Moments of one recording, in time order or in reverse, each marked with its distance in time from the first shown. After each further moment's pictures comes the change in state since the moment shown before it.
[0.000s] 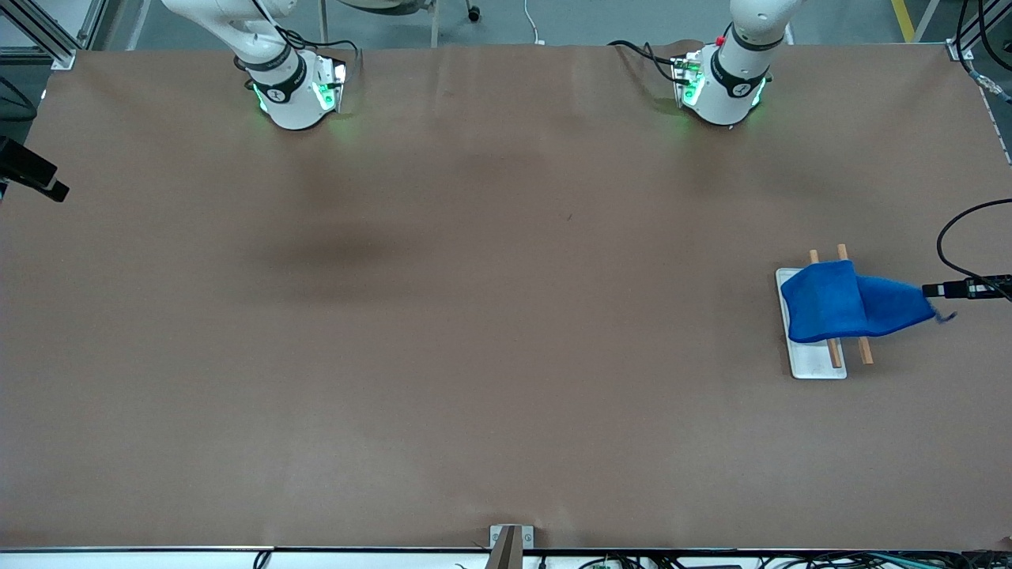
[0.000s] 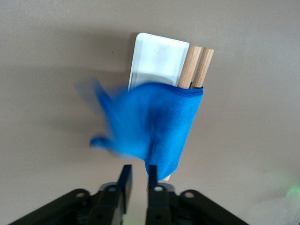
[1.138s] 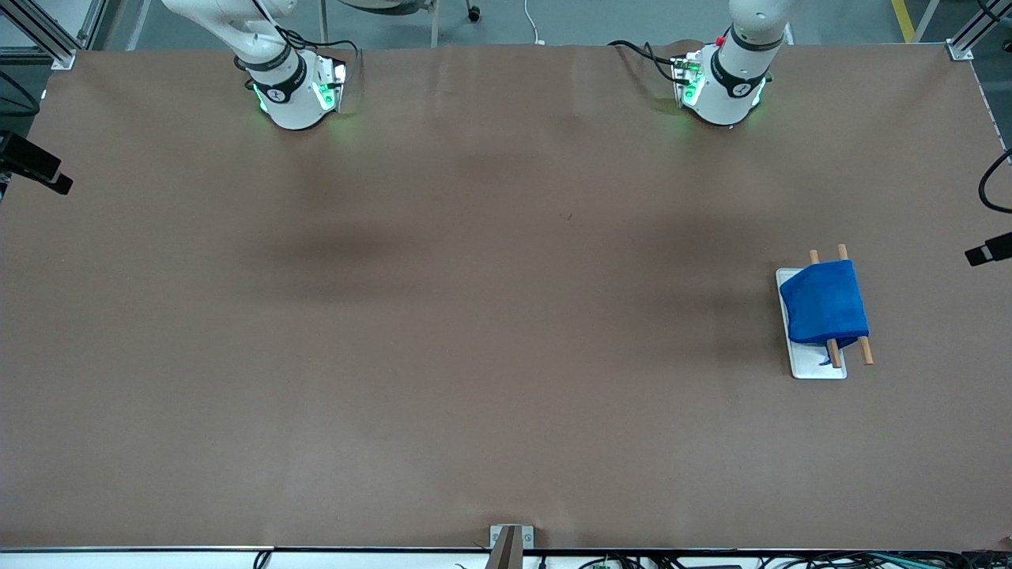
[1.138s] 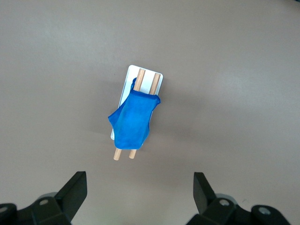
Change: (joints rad) left arm -0.030 -0.341 -0.206 0.044 0.110 -0.074 -0.352; right arm 0.000 0.000 0.000 0.006 -0.003 -0.037 -0.008
